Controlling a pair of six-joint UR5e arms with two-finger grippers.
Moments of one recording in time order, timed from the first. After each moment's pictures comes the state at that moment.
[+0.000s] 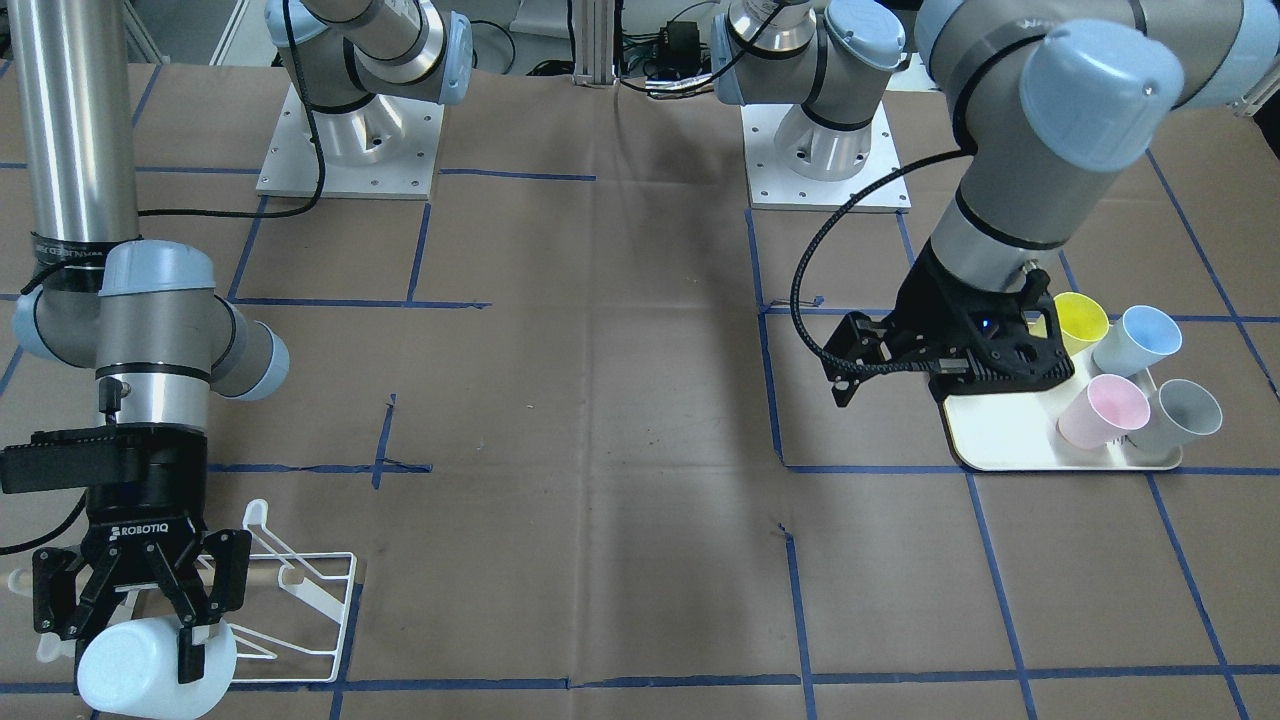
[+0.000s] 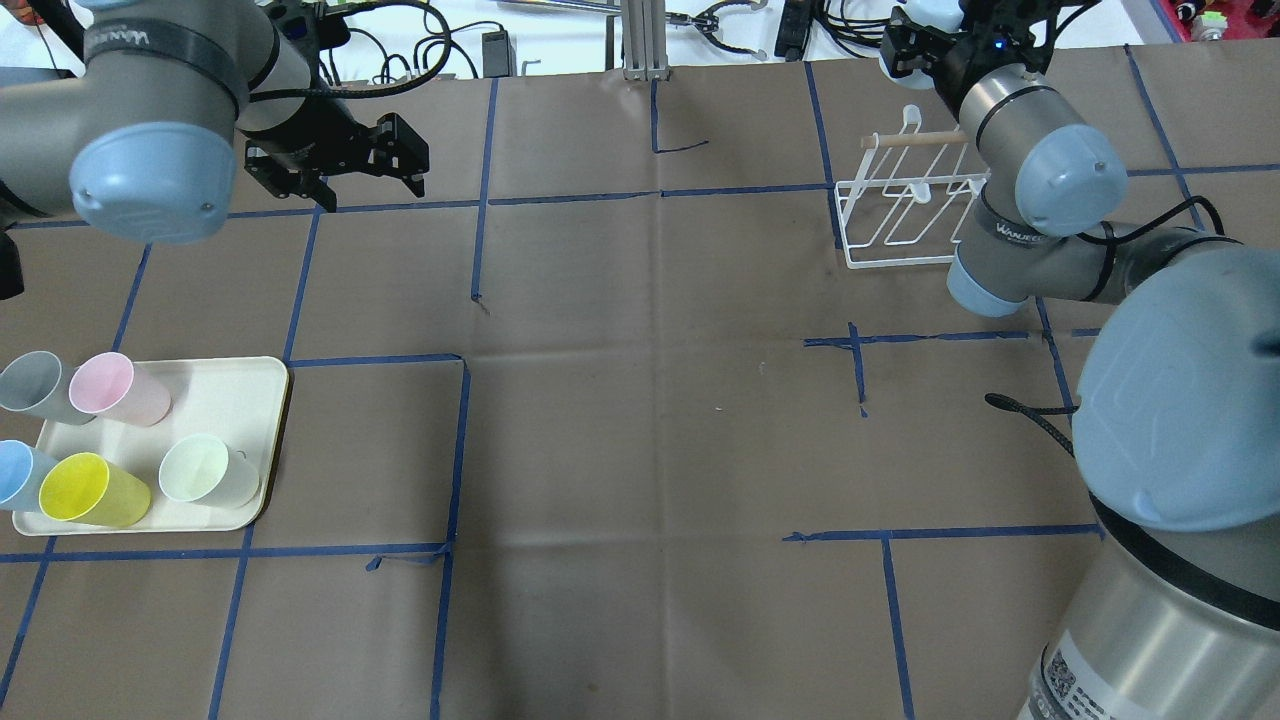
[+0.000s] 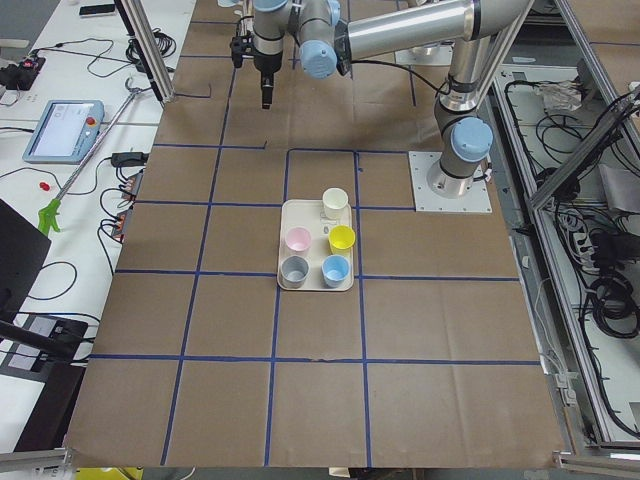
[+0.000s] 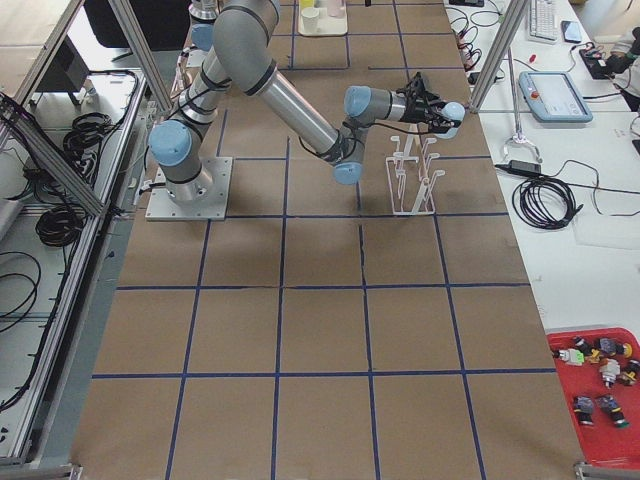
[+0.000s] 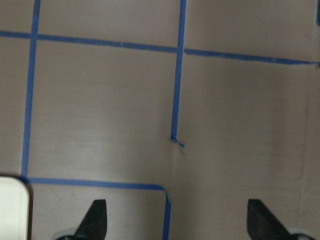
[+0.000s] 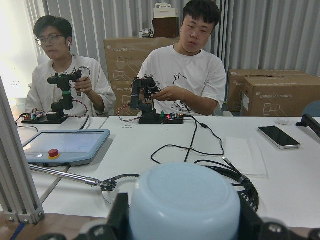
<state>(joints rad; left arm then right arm) -1.51 -1.69 -1.61 -1.30 1.54 -0.04 1.39 -0.95 1.79 -3.71 -1.29 -0.04</state>
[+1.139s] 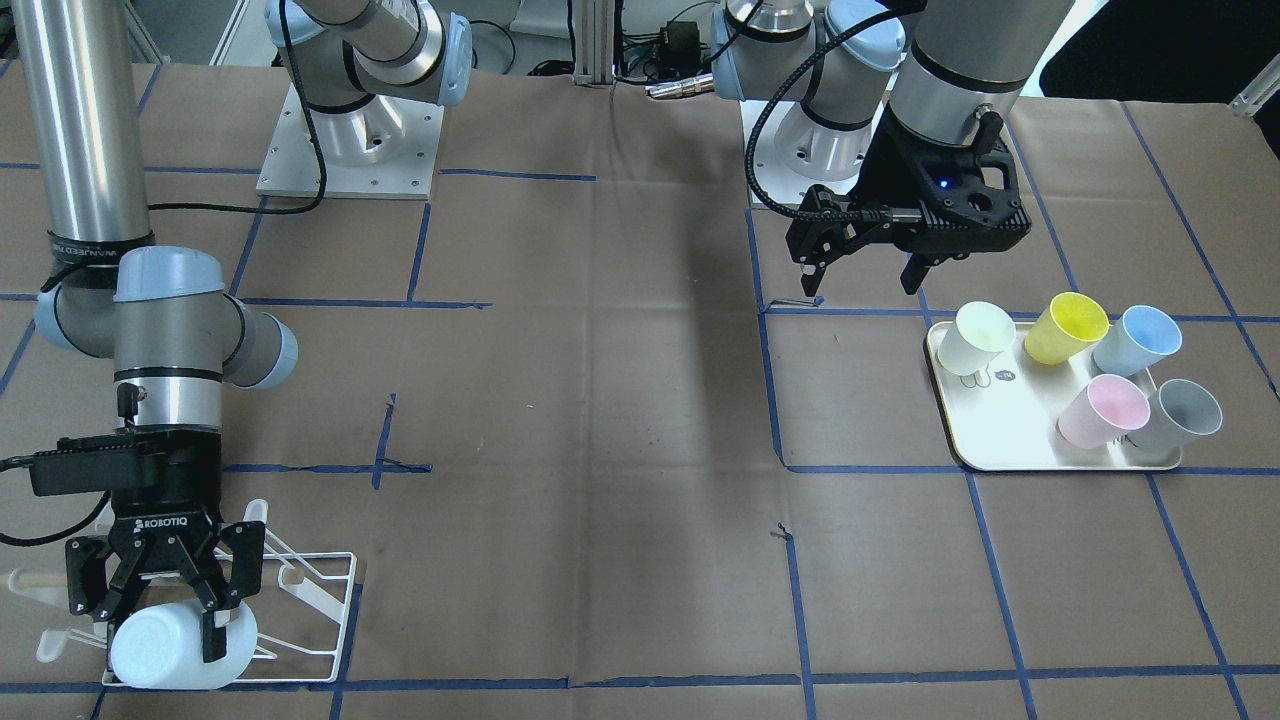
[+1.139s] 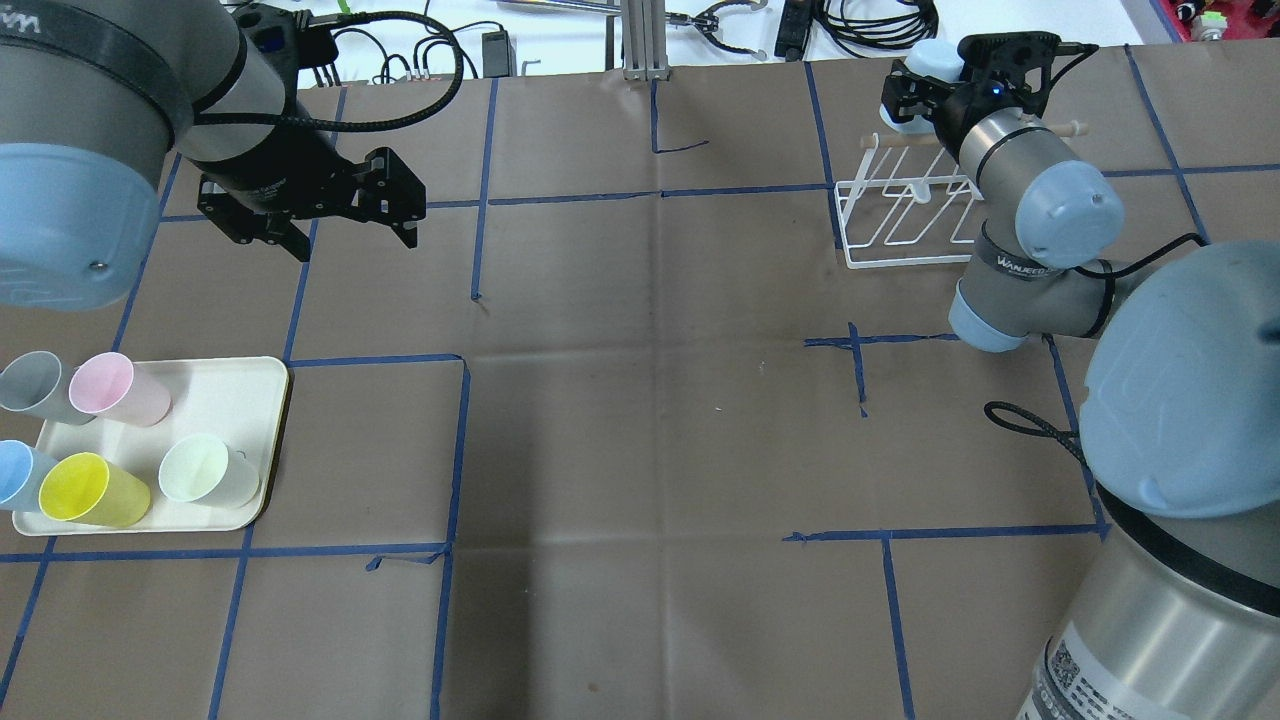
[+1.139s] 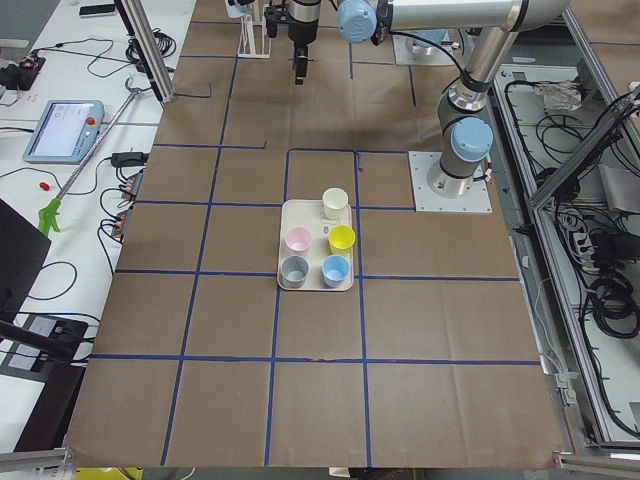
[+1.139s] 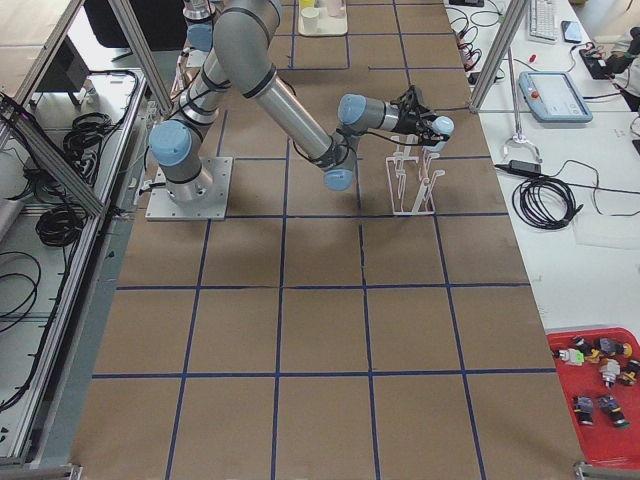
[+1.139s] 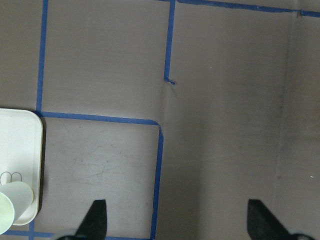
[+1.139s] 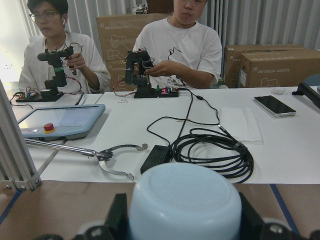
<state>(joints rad) -1.56 -1.54 -1.67 -1.39 1.54 -0.06 1.38 -0.95 1.86 -3.71 -1.29 -0.03</state>
